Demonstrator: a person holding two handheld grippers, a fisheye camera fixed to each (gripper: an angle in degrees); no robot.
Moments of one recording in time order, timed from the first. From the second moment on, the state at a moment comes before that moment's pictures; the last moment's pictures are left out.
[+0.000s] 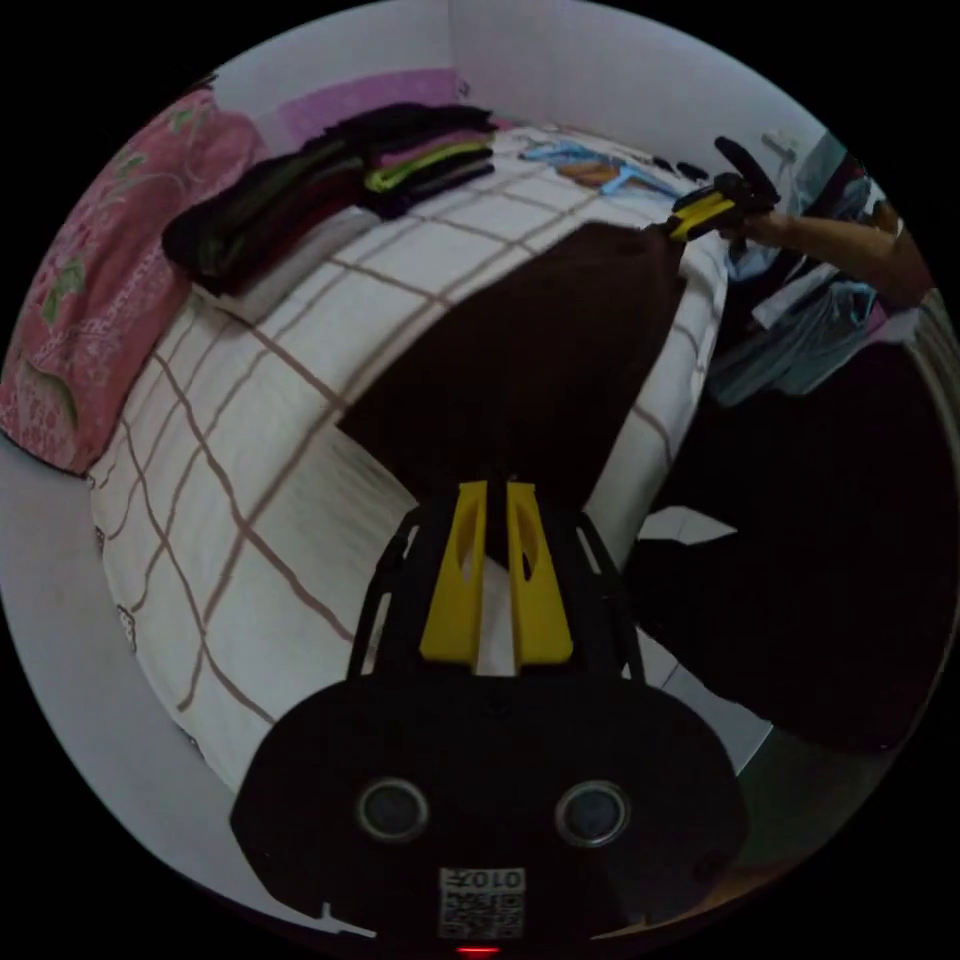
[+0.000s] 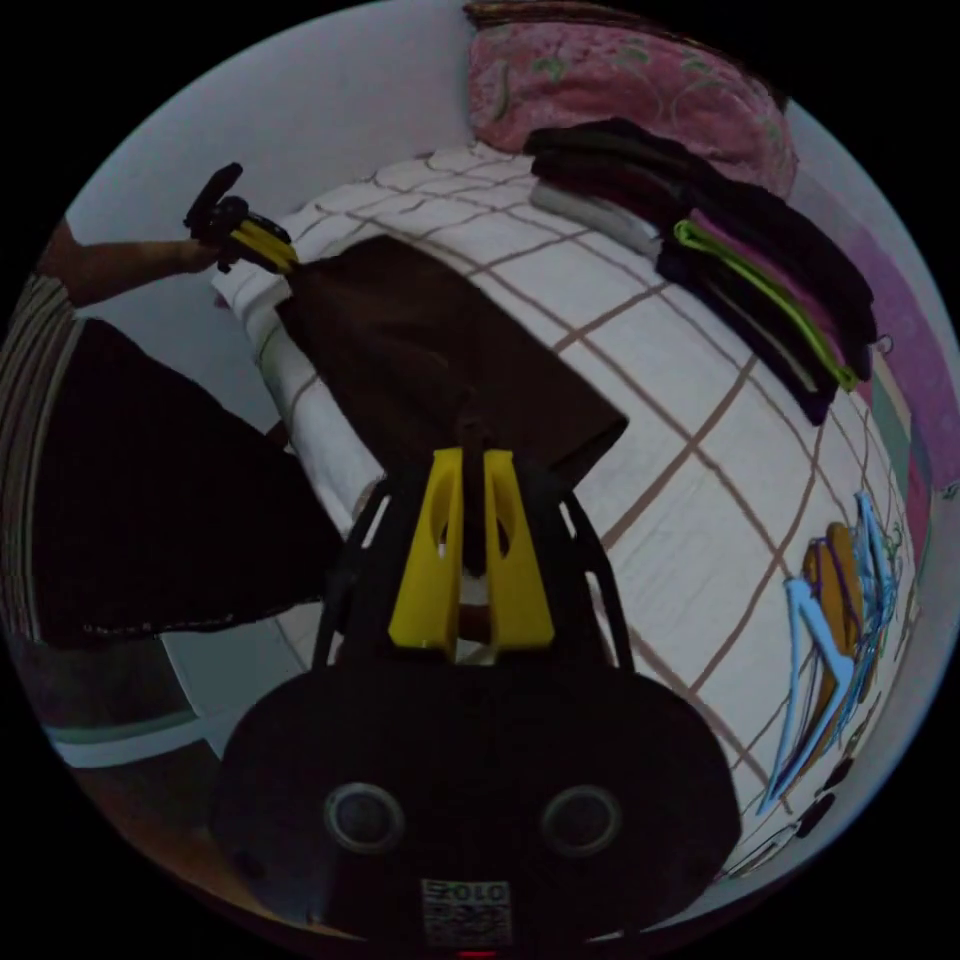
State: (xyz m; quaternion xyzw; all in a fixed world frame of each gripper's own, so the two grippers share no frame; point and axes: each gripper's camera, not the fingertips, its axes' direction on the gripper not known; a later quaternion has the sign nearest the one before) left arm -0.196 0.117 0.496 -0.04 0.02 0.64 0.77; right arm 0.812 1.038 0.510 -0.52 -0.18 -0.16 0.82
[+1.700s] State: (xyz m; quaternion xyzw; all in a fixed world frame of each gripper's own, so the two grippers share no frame) left arm -0.309 0.191 0.516 -0.13 0.09 0.51 0.85; right arm 0.799 1.297 0.390 -0.50 -0.06 0.21 0.84
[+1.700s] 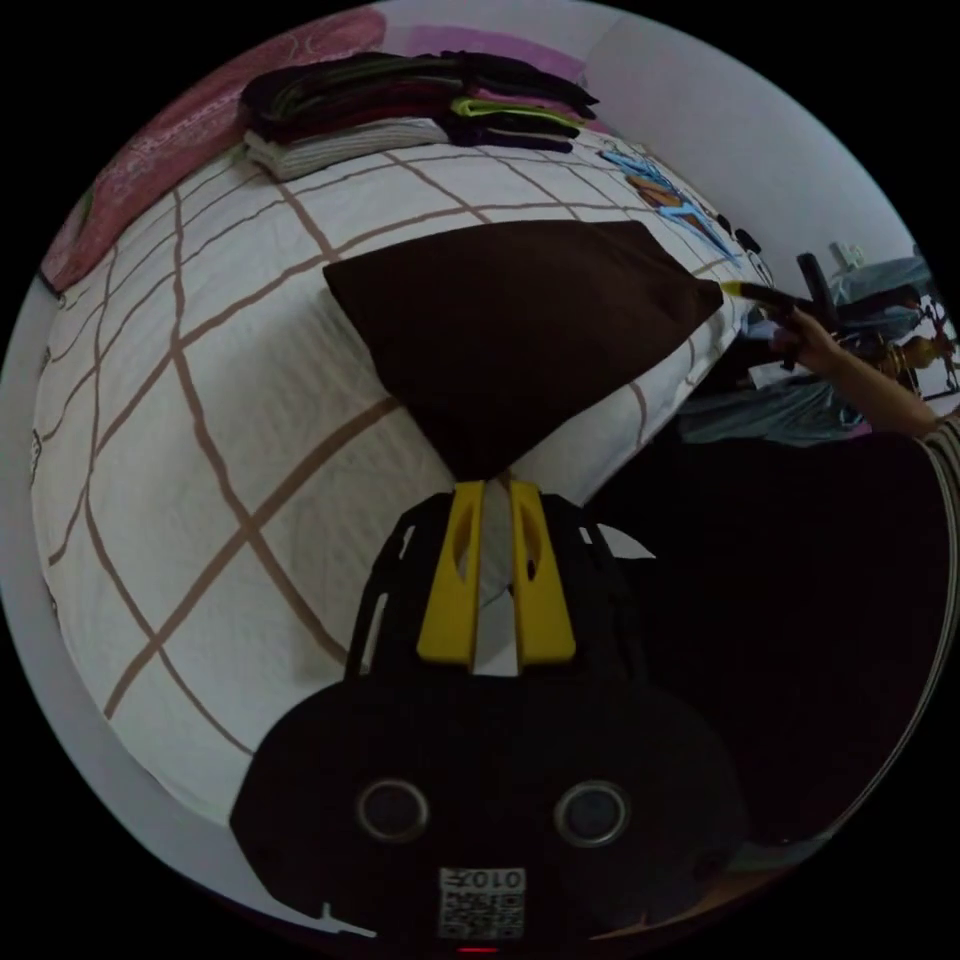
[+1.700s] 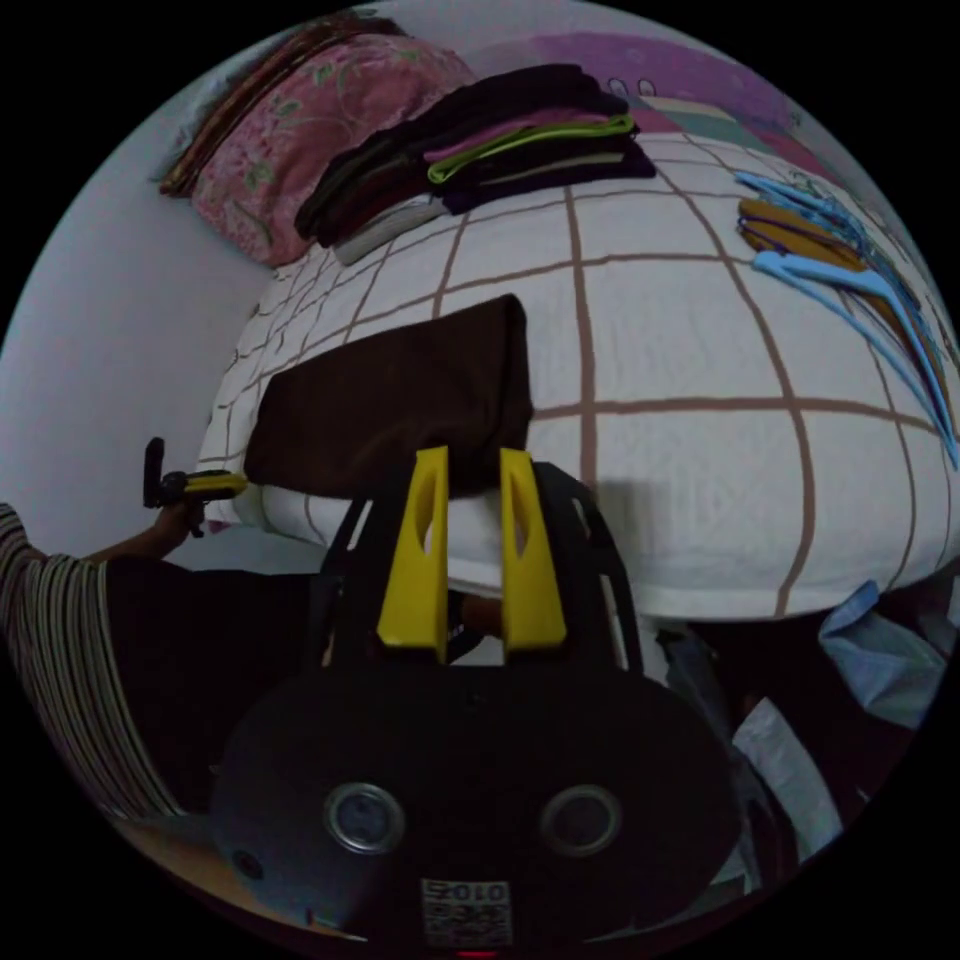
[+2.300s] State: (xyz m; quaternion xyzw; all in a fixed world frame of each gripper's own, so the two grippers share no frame) left arm -0.280 0.181 0.526 -0.15 0.09 0.52 0.83; right arm 0.757 1.337 0.403 -0.46 -0.05 0.15 0.87
